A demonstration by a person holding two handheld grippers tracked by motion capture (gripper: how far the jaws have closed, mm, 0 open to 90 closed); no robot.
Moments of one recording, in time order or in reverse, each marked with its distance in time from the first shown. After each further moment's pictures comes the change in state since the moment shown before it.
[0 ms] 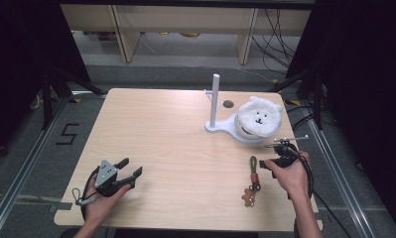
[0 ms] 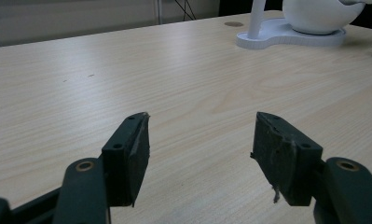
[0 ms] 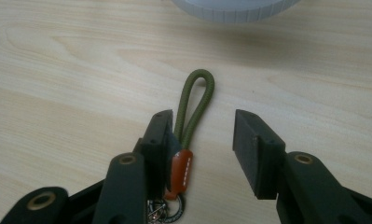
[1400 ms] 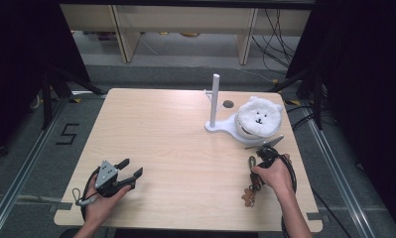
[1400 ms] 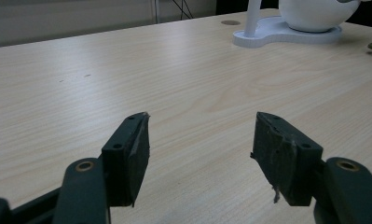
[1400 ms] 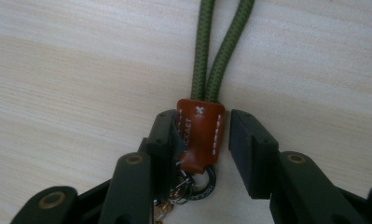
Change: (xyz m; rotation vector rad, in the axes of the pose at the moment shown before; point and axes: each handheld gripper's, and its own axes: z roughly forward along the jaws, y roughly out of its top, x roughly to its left) left arm -0.001 0.000 -0.002 0.015 -0.004 0.019; right arm 0.020 0.004 0.050 0.339 -0.054 0.055
